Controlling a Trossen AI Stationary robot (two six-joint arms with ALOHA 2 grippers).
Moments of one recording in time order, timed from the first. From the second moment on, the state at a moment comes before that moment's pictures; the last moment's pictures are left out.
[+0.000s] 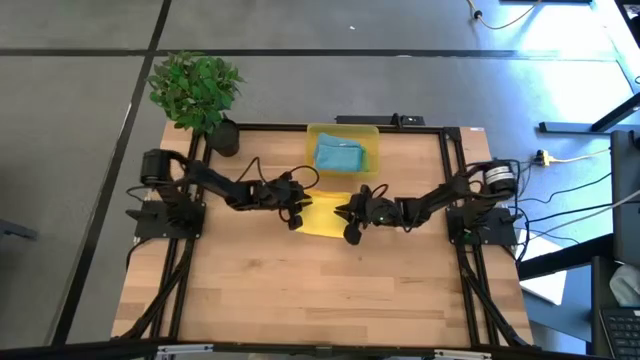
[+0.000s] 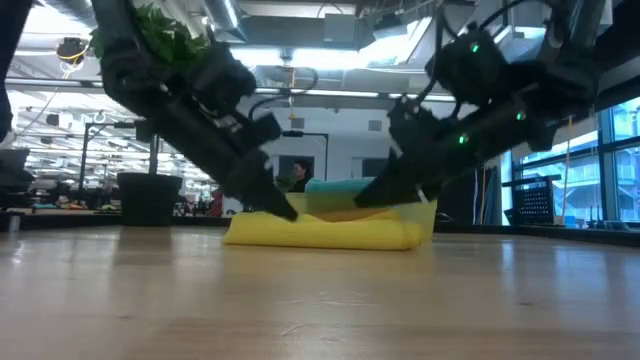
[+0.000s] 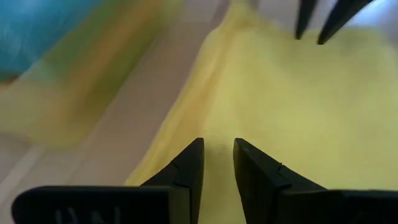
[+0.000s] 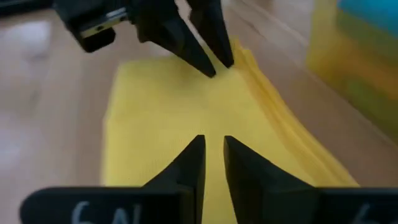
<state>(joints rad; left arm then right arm) 0.12 1.72 0.57 0.55 -0.17 -0.06 0.06 1.77 0.56 0.74 0.29 0.28</state>
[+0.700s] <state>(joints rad) 0.13 1.64 0.57 0.53 -0.25 -0.10 0.02 1.90 0.56 0.73 0.27 0.36</state>
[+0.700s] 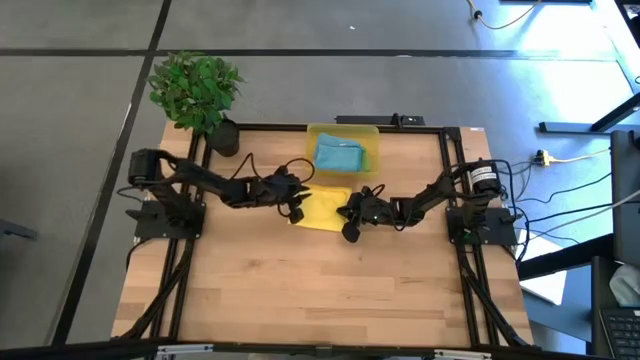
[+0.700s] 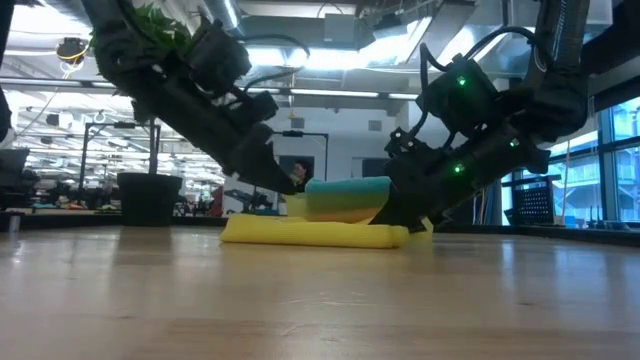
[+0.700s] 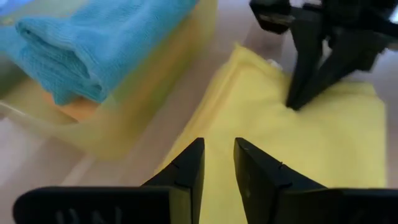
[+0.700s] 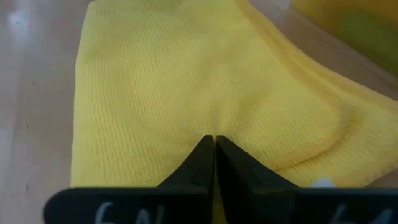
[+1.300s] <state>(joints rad) 0.00 1.62 0.57 0.21 -0.31 -0.23 0.02 1.90 0.56 0.73 0.20 0.36</state>
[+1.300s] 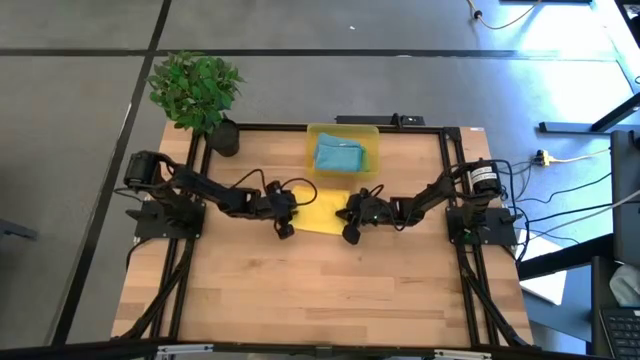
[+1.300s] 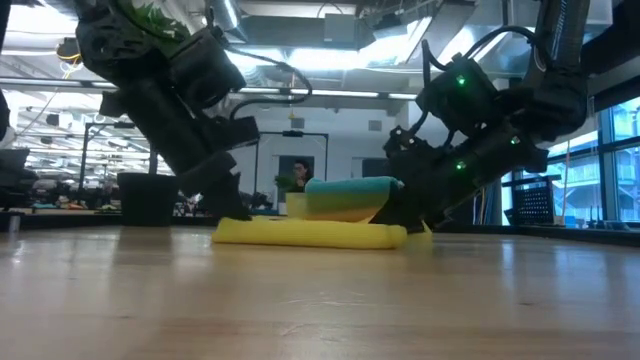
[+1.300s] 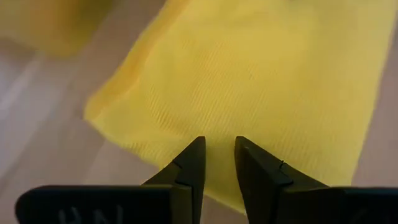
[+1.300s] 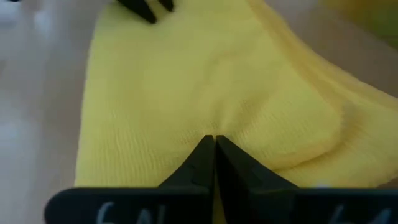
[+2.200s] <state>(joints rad) -0.02 1.65 0.57 0.27 -0.38 -0.18 0.07 1.90 0.56 0.73 0.05 0.36</state>
